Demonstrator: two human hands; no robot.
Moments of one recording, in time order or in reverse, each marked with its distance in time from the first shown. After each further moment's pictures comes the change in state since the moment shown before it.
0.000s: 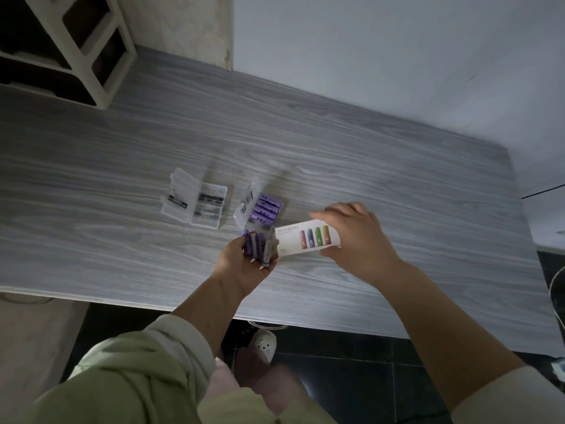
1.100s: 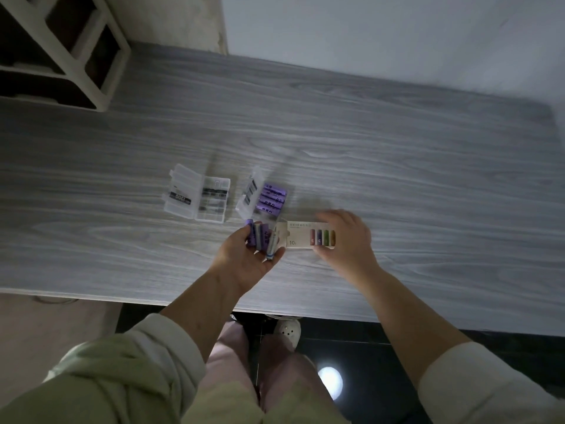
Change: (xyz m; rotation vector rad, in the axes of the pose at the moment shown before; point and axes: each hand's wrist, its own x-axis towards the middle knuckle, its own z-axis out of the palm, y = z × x) left_hand -0.008 0.005 0.000 0.070 0.030 0.026; right_hand 0.010 0.013 0.097 0.301 0.124 0.256
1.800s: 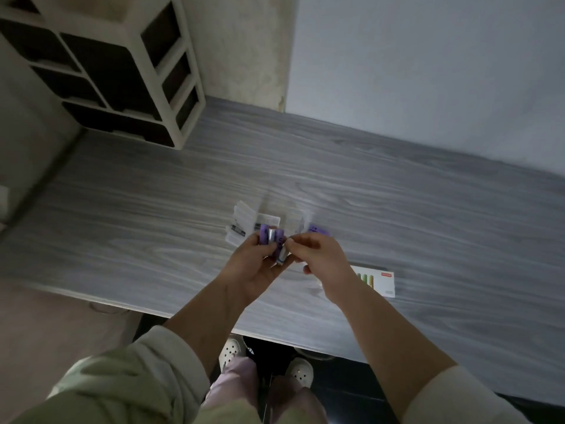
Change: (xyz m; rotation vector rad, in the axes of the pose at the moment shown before) left_hand -0.050 0.074 -0.016 0.065 -0.237 0.242; right_hand 0.019 -0.153 -0.015 0.942 -0.259 0.288
